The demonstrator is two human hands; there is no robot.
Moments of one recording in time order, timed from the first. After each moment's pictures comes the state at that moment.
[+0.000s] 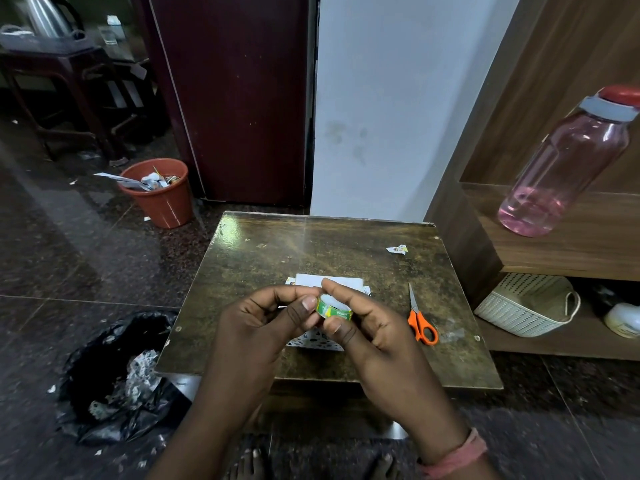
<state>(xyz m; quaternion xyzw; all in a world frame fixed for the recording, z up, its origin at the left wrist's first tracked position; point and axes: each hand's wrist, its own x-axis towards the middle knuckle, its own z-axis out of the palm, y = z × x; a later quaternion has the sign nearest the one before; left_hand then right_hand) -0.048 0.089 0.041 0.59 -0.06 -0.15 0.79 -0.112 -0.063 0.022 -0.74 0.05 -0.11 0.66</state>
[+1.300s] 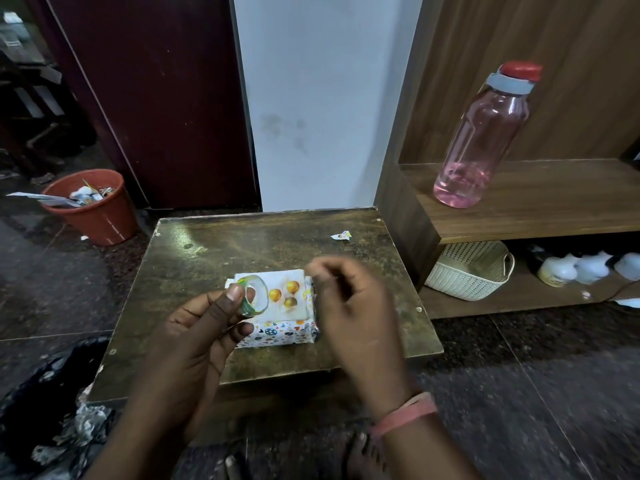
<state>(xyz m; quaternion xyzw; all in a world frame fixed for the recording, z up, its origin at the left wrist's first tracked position) -0.043 0.087 0.027 0.52 -0.06 -0.21 0.83 -0.117 -0.085 0.035 -0.79 0.19 -0.31 0.50</state>
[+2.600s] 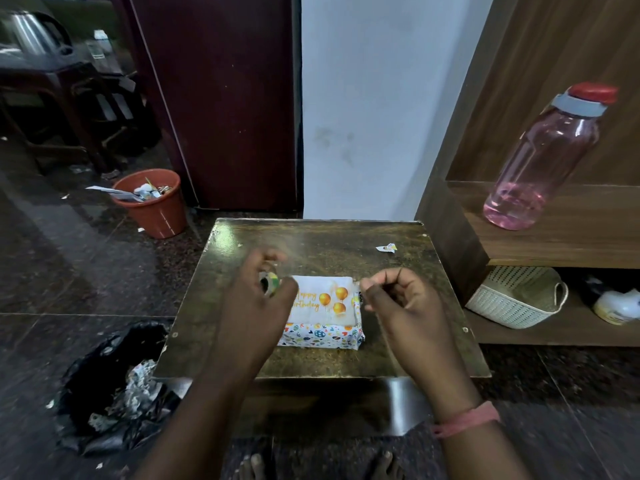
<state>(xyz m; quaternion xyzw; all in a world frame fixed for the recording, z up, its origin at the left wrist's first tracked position) -0.021 0.075 0.046 0.83 -0.14 0.02 0.54 -0.105 -0.097 0.033 -0.70 0.21 -0.24 0.64</state>
